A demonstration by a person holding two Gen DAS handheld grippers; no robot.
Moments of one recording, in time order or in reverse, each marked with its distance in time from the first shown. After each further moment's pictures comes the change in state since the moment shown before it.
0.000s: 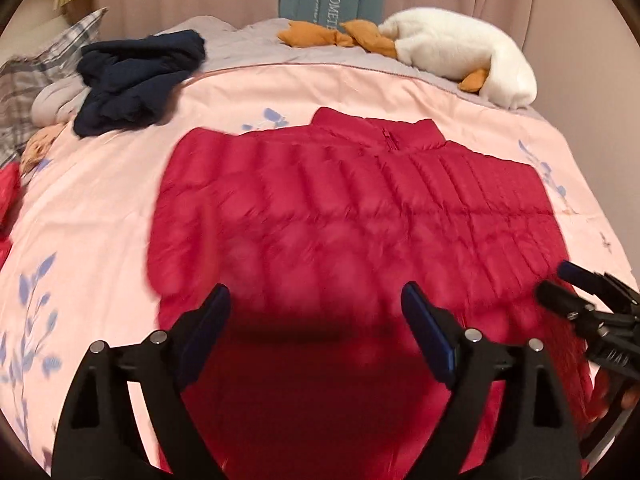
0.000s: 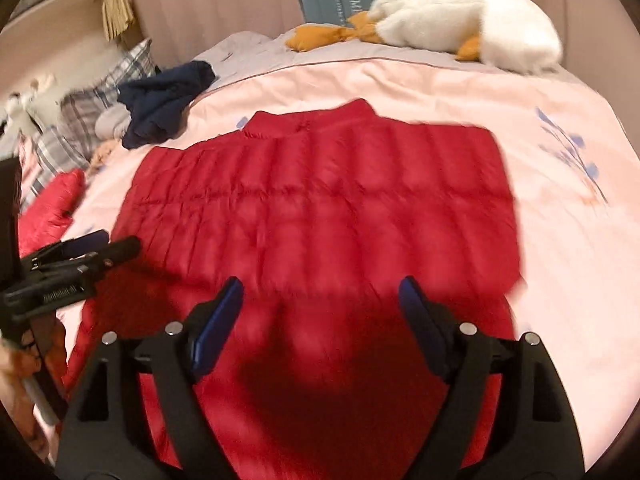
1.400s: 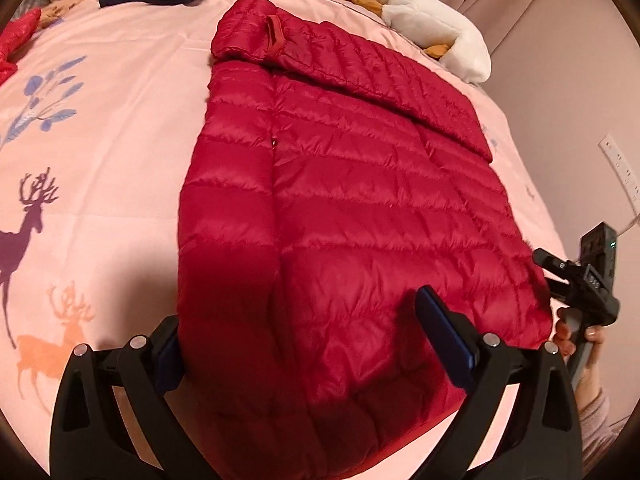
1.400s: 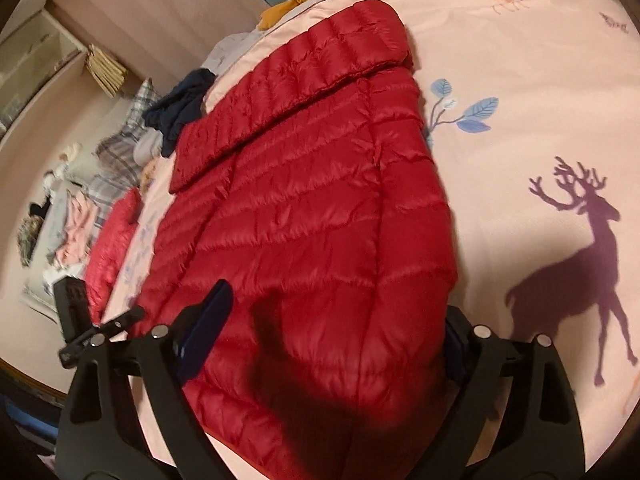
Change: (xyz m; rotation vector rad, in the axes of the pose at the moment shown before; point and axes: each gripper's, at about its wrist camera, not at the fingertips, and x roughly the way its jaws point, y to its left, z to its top) left arm -0.076 0.059 -0.177 -0.148 0.108 -0.297; right arm -0.067 -0.058 -0.133 0.329 0.099 0.280
